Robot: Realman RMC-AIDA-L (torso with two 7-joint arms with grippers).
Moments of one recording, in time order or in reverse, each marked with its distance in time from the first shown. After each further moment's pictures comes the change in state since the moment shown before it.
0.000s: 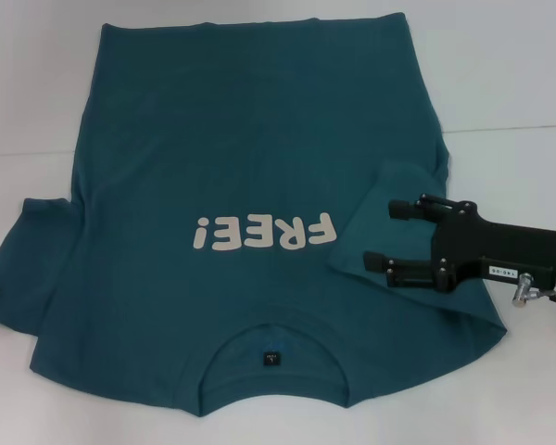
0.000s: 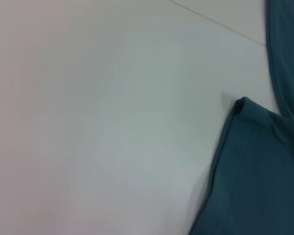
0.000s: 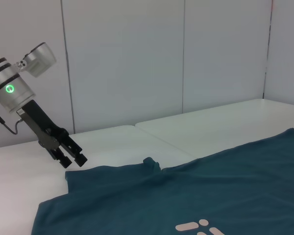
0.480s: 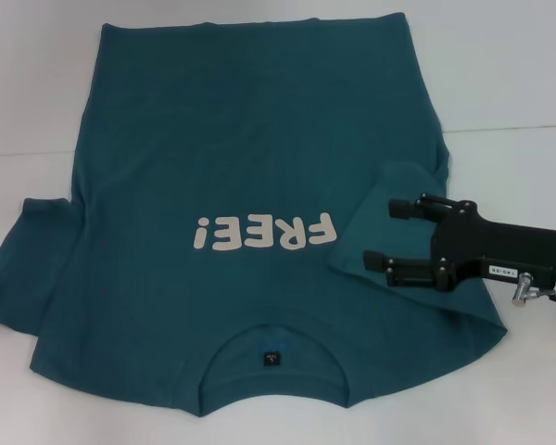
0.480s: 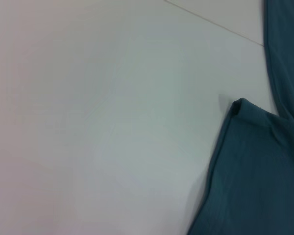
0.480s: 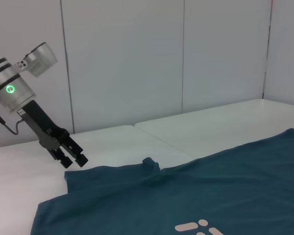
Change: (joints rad) left arm -0.003 -0.004 0.008 -0.002 0.000 -0.009 -0.002; right arm 0.001 0.000 0.000 0.000 0.000 0.002 0.001
